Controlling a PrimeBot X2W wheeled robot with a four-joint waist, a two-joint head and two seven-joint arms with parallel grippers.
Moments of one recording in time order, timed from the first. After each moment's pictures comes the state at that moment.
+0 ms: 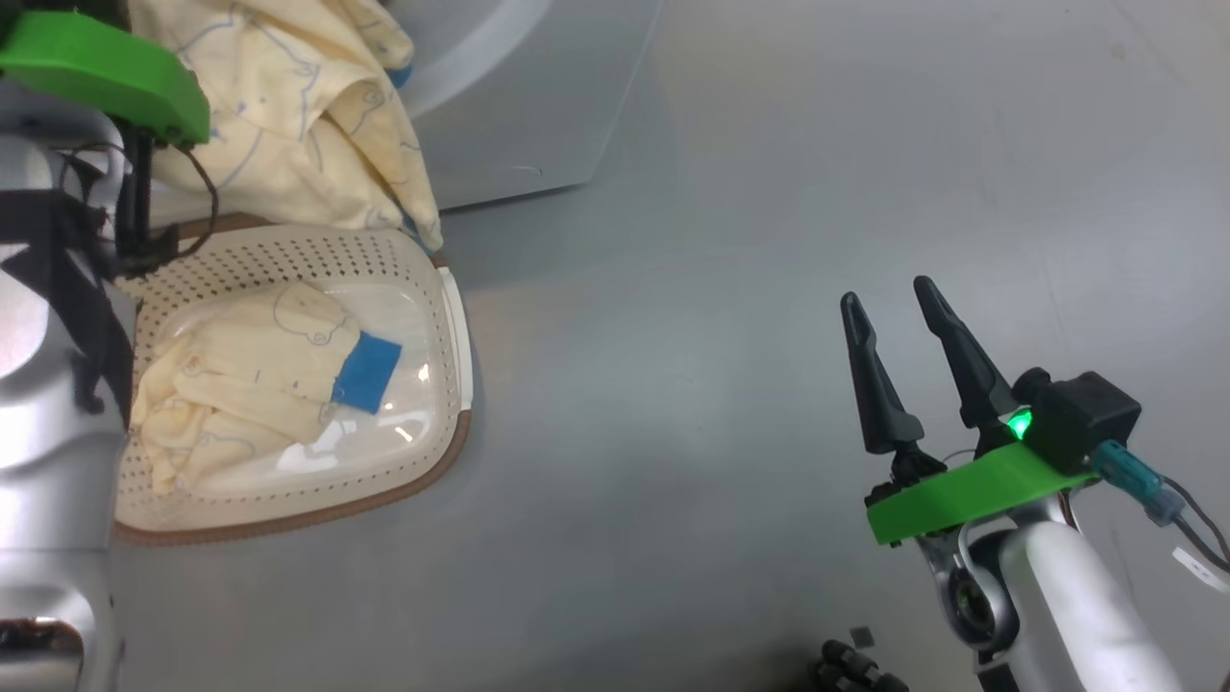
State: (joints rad) left arm -1.02 0.23 -0.13 0.57 -0.14 -0.09 -0.12; right arm -0.19 -0.04 0.20 0.10 0.28 0.13 -0.26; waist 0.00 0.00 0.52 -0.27
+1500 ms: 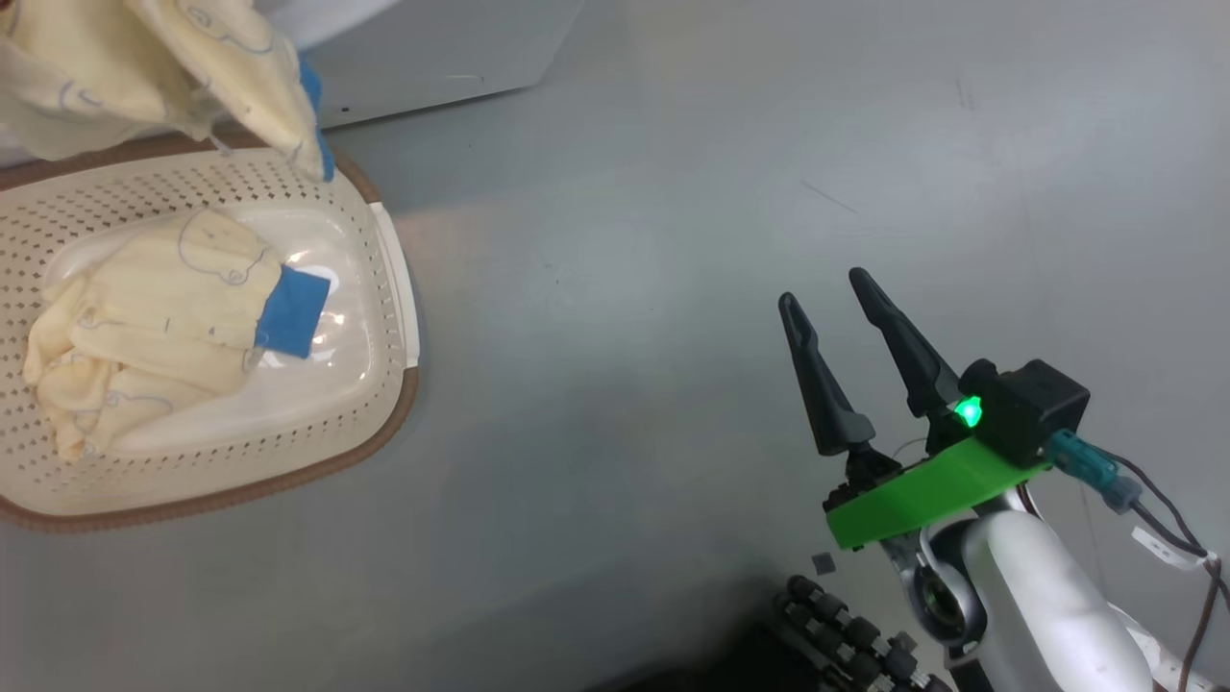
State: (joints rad) left arm -1.54 0.26 -0.20 1.10 -0.06 0.03 -0.18; right arm -0.23 -0.04 0.29 0.10 0.29 0.13 -0.26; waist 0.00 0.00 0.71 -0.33
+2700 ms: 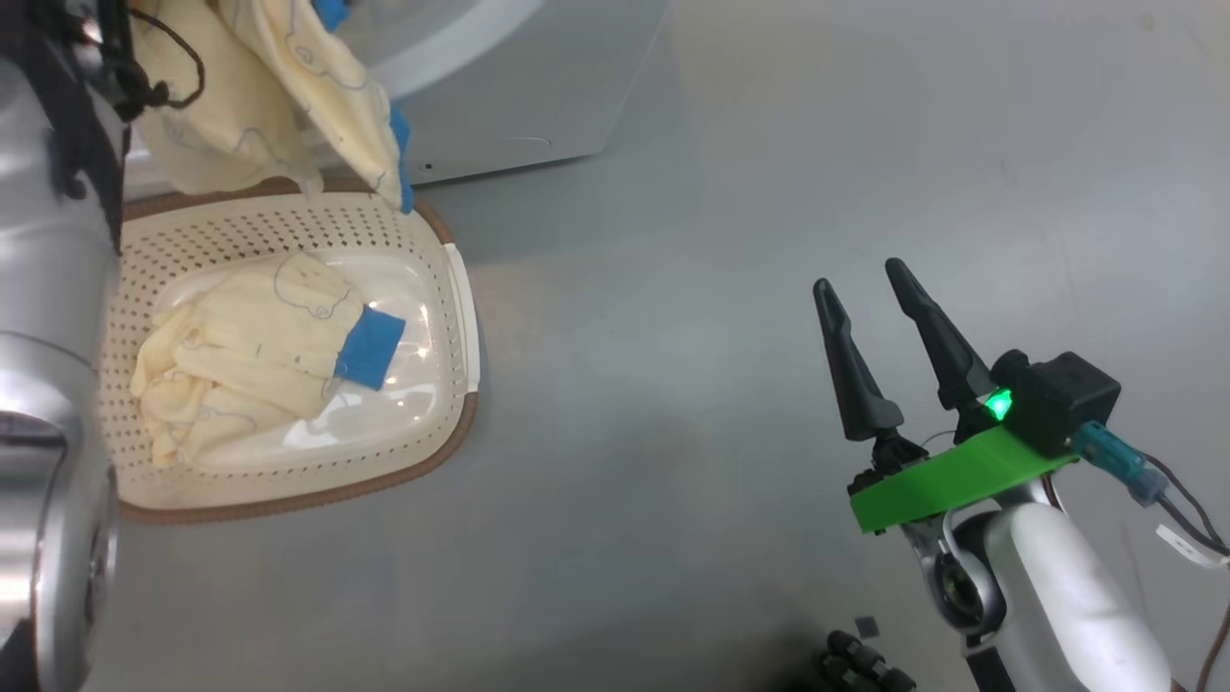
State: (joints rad) left arm -1.50 0.13 -0.21 1.27 -0.17 0.05 -0.05; right arm -0.24 -0.04 0.24 0.12 0.29 0.13 -0.26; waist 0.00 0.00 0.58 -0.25
